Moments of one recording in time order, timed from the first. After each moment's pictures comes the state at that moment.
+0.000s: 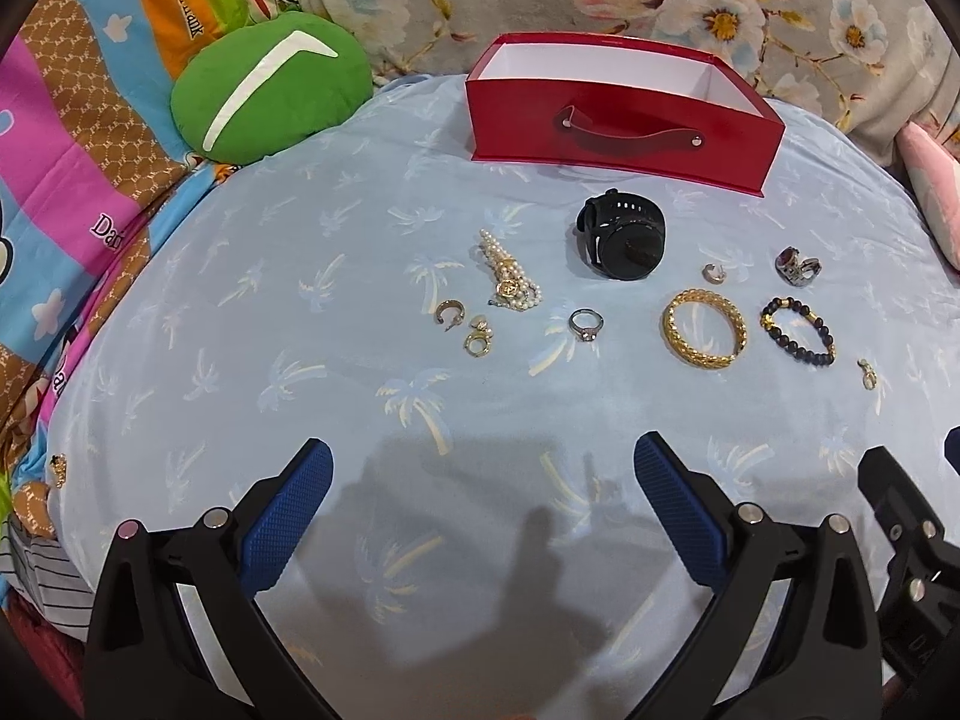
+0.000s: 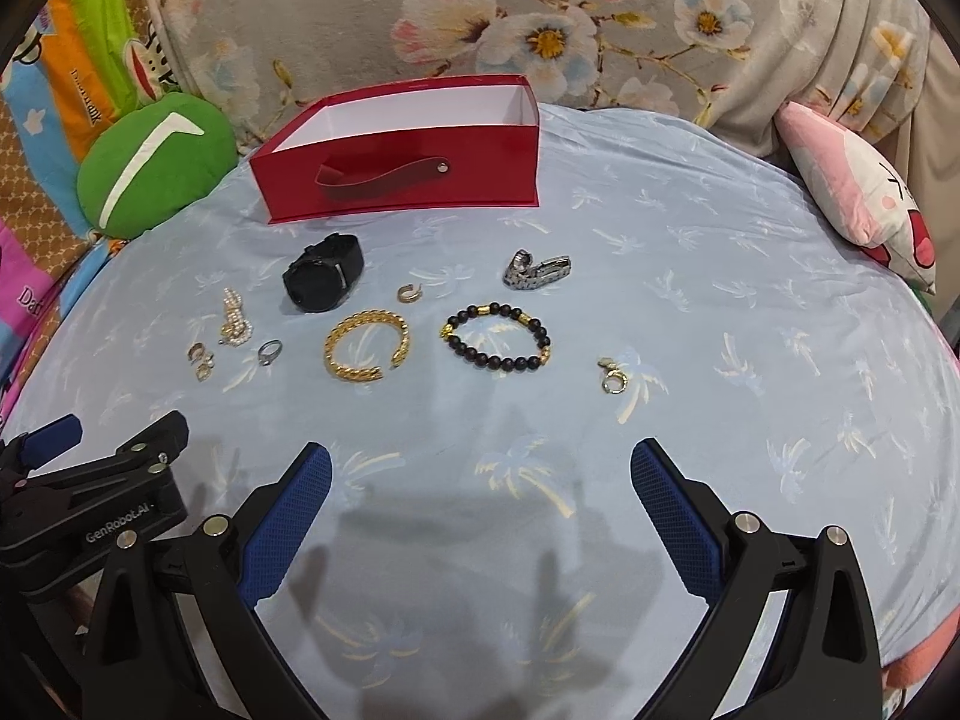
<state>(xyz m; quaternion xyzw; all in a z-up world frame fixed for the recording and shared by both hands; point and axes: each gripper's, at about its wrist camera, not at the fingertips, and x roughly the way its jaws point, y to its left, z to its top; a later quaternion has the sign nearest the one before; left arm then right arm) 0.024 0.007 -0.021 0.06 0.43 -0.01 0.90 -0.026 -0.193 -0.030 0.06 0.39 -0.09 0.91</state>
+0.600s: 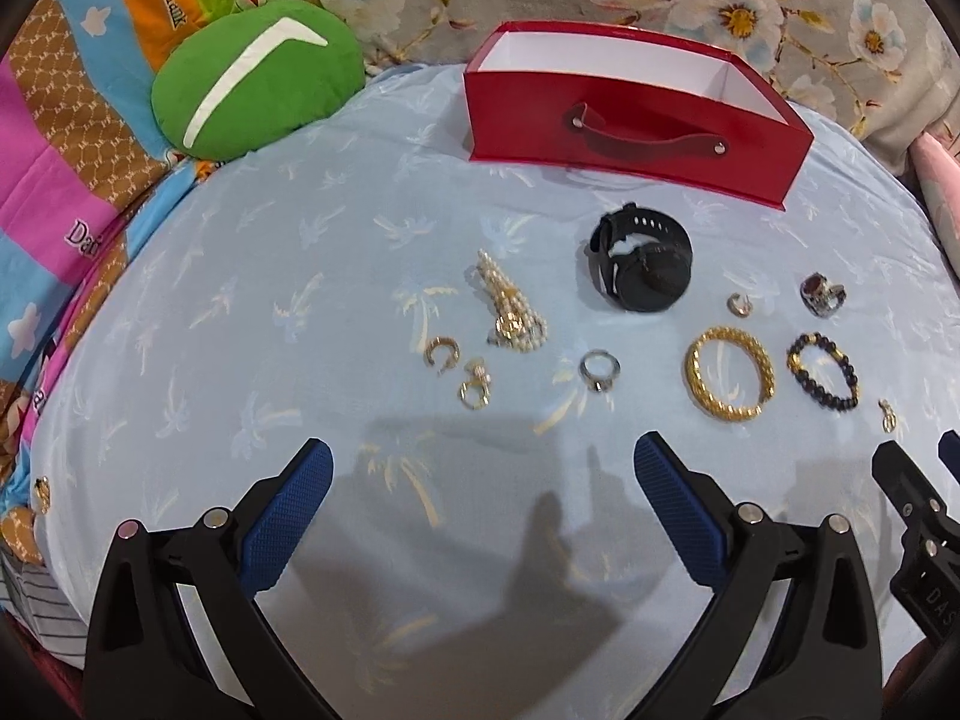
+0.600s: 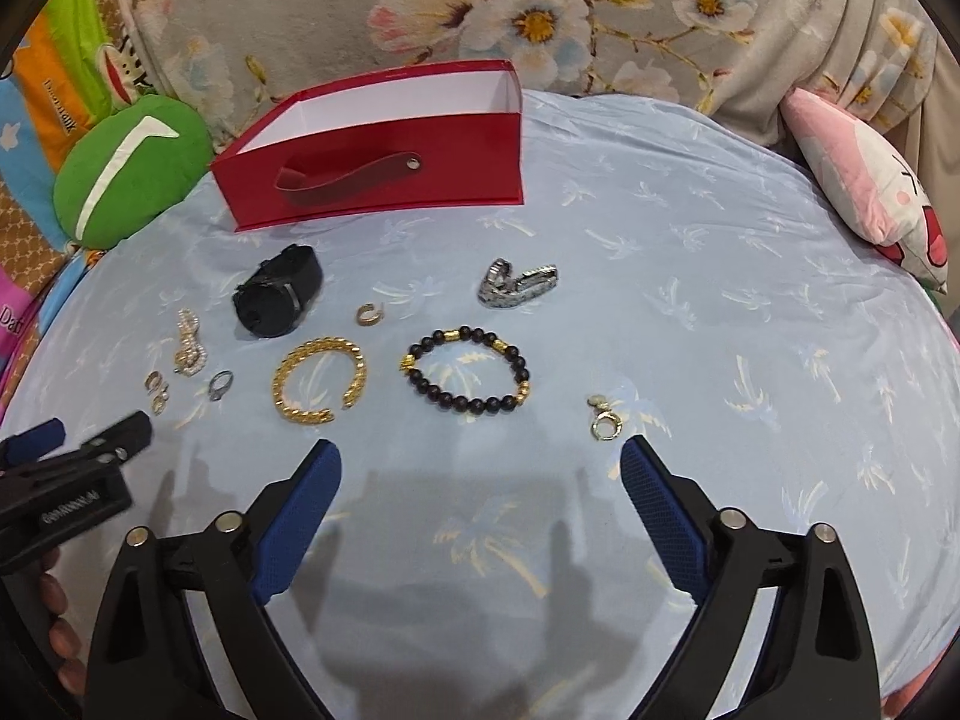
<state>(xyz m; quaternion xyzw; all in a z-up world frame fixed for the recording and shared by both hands) 0.068 0.007 -0.026 0.05 0.44 -0.01 0.90 0.015 -0.219 -0.045 0.07 0.40 -0.10 0.91</state>
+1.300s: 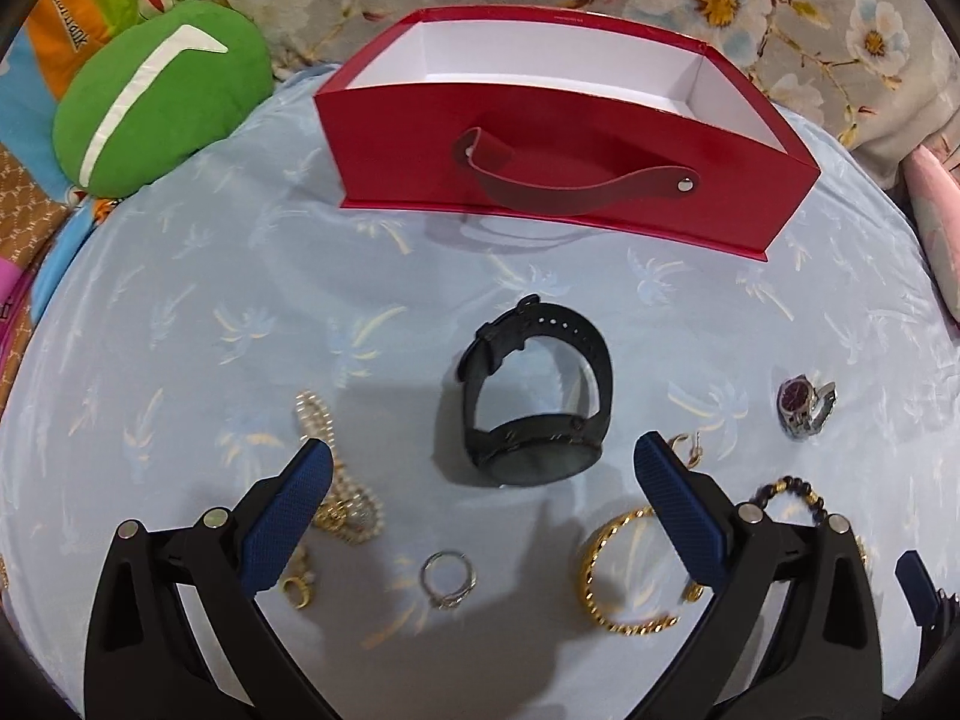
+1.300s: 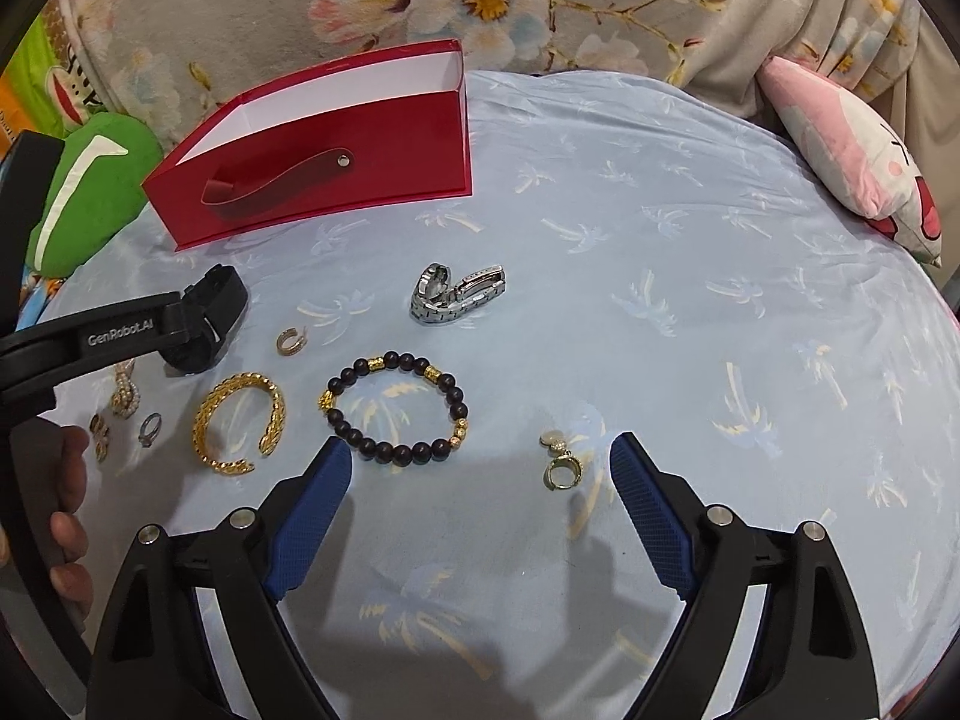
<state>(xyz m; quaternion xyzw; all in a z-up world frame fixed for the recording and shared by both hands) 0.169 -0.066 -0.039 0.03 0.46 -0.06 0.88 0.045 -0.250 -0.062 0.09 0.41 -0.13 0.90</state>
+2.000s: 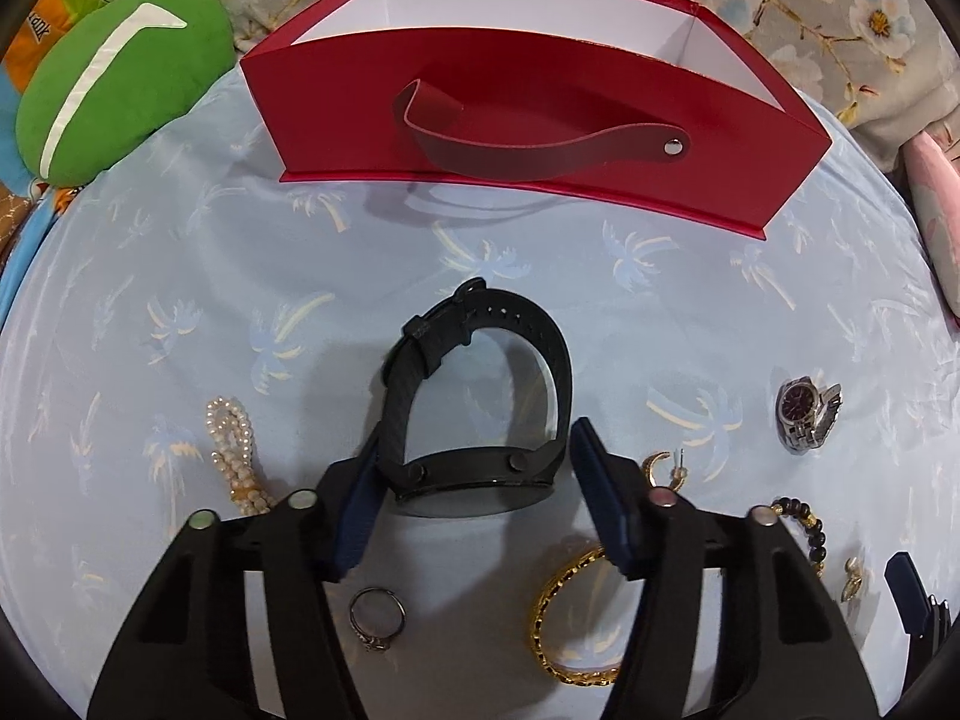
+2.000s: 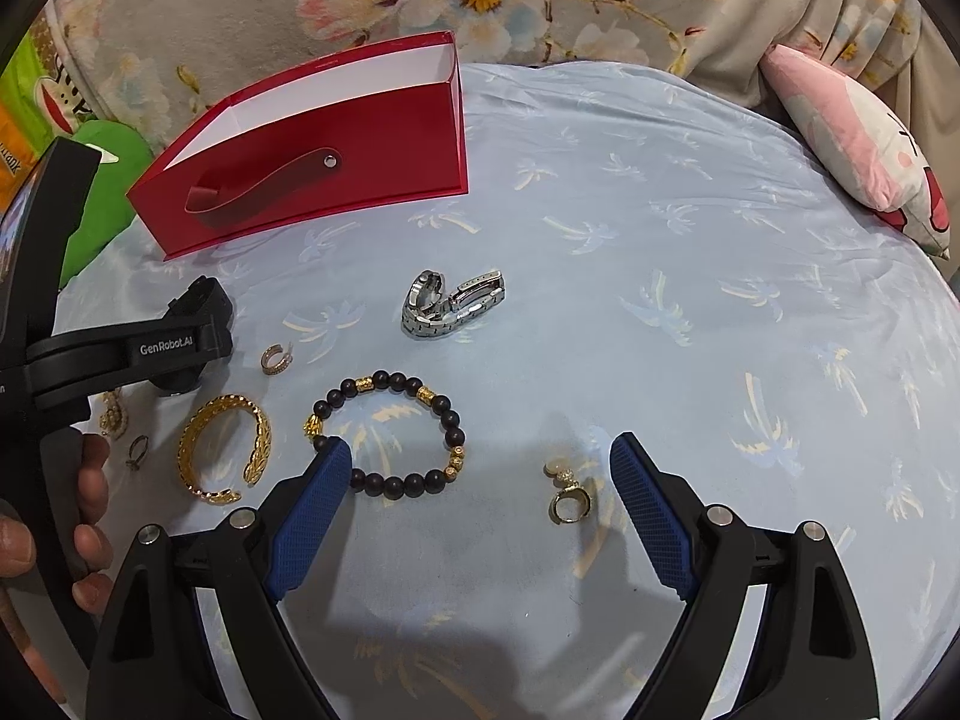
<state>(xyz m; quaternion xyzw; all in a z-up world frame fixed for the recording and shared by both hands) 0.188 -0.085 -0.061 0.03 0.49 -0.08 0.87 0.061 -0.257 -0.068 0.10 0.41 -0.13 0.90</state>
